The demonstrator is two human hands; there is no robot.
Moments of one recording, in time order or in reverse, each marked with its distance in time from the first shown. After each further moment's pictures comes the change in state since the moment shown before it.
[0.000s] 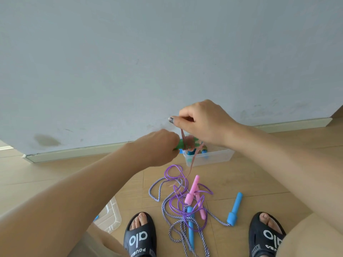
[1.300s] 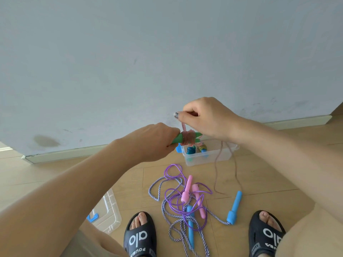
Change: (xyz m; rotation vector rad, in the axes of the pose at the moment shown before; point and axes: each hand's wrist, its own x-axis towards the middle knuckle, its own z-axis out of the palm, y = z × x) left_hand -0.004 -0.008 -0.012 0.045 0.097 0.118; right_hand -0.001 0.010 -0.010 0.151 -0.065 0.090
